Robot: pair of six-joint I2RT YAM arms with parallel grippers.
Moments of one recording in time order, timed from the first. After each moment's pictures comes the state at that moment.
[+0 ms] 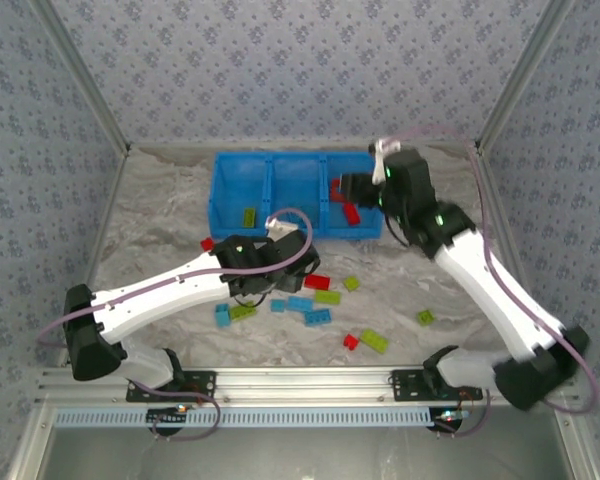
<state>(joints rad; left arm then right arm) -1.11 1.43 1.31 -1.12 -0.43 -0.79 0.58 1.17 1.23 -0.50 0.08 0.30</state>
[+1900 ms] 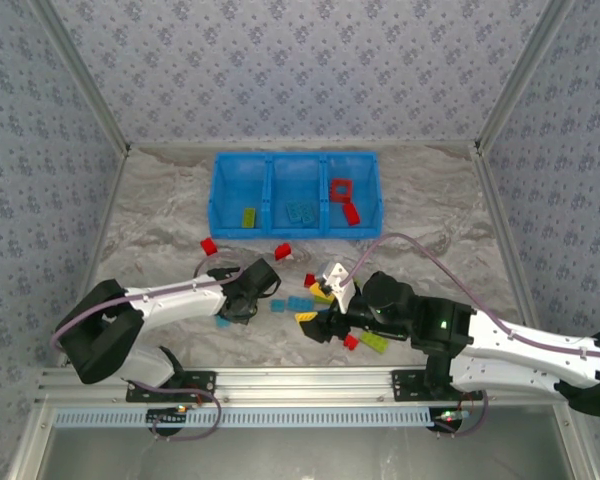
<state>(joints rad) -0.89 1.42 0.69 -0.61 -0.30 -2.09 1.26 0.82 0.77 -0.32 0.05 0.24</state>
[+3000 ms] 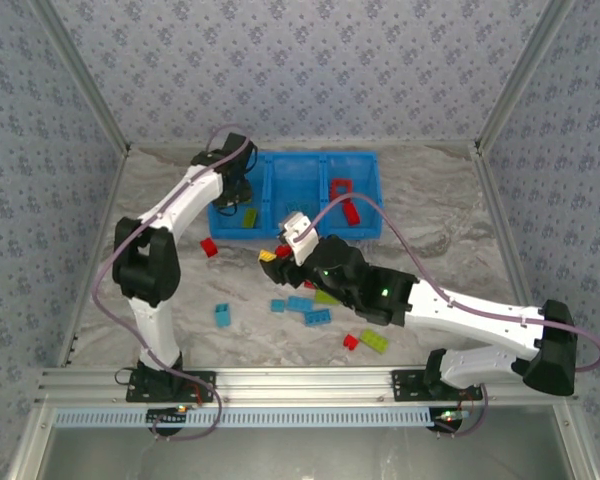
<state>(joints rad) -0.39 1.96 1.72 -0.95 -0.28 -0.72 1.17 1.21 1.03 -0.08 0.36 0.10</state>
